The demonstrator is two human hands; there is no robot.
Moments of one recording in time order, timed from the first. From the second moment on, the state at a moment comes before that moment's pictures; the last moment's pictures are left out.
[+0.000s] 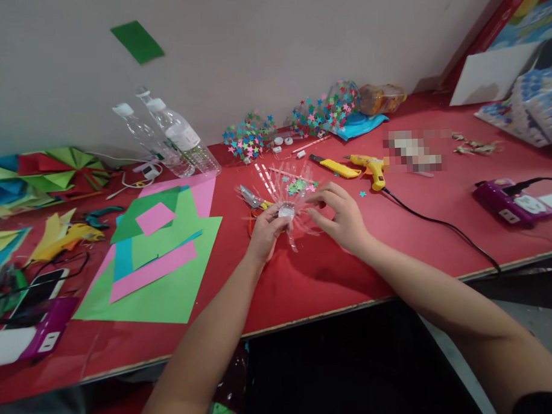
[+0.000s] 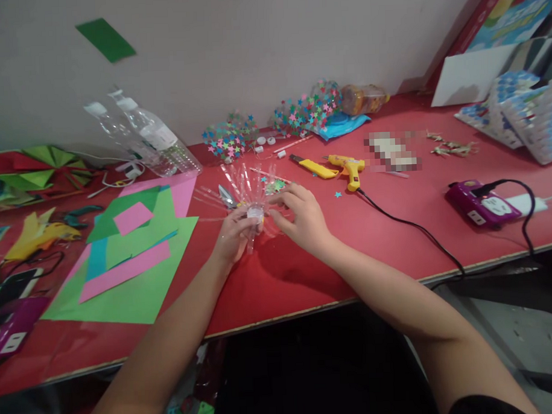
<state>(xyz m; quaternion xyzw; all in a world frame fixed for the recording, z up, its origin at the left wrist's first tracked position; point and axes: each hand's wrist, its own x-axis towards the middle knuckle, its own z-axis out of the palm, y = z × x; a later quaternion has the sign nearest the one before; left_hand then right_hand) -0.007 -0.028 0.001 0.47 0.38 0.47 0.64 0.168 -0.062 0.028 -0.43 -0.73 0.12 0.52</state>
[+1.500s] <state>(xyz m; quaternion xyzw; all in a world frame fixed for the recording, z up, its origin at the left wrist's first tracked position) -0.006 -0.028 -0.004 0.47 0.37 0.49 0.63 0.164 -0.065 0.020 -0.39 -0.80 0.00 0.46</state>
